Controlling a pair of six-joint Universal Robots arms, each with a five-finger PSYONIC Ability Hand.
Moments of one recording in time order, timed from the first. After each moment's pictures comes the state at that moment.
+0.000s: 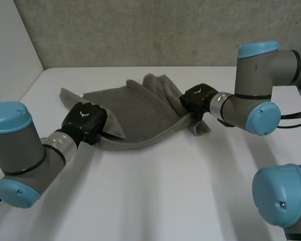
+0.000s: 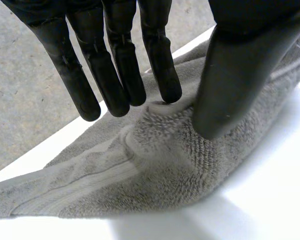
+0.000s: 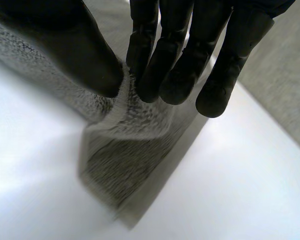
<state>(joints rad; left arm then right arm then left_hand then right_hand) 4.39 -2.00 -1.68 3.45 -1.34 3.46 1.99 -0.30 -0.04 0.83 1.29 2.58 0.84 0.85 0.85 0.85 0.67 1.36 1.34 1.34 1.34 1.16</state>
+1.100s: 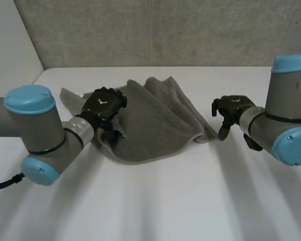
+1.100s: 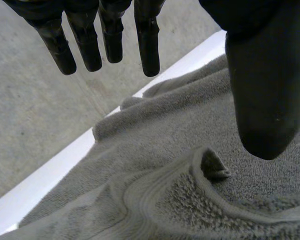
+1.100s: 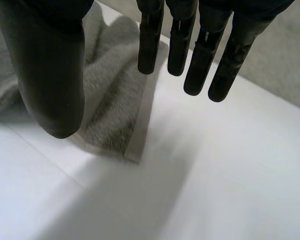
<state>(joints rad) 4.31 -2.16 -1.39 3.37 -1.33 3.47 1.92 -0.94 1.13 0.27 1.51 2.92 0.27 0.29 0.28 0.28 0.13 0.52 0.53 0.52 0.52 0.32</state>
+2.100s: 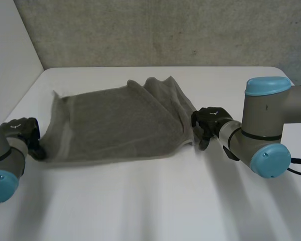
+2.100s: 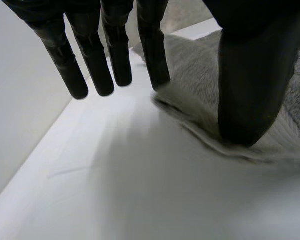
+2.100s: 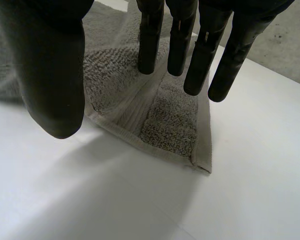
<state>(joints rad) 4.62 -1.99 -1.72 3.34 -1.74 3.25 1.99 -0.83 1.14 0.15 1.45 2.93 0.50 0.51 0.51 0.52 0.32 0.52 0.53 0.52 0.52 0.33</state>
